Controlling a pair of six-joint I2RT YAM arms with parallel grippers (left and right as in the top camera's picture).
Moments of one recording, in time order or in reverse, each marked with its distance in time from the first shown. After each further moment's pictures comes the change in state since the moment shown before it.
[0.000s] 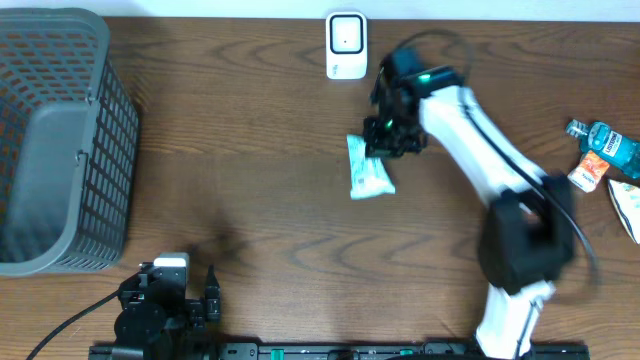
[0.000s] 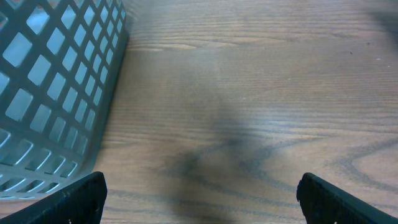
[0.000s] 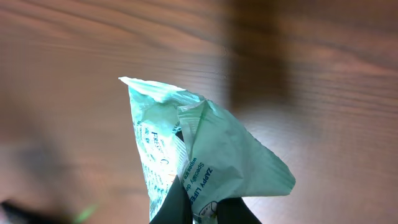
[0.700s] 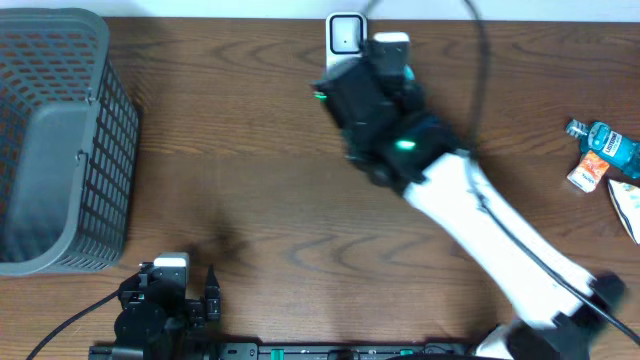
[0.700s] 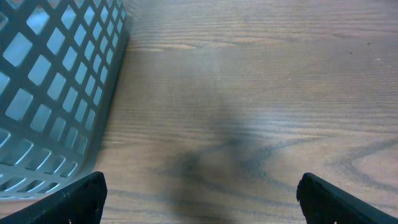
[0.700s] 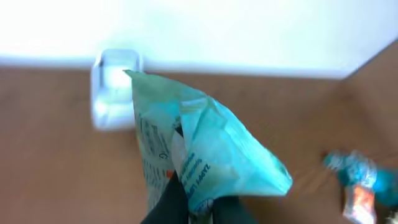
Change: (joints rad) left arm 0.000 0.000 0.000 0.000 0.000 0.000; right arm 0.388 -0.245 0.019 0.299 1.265 0.133
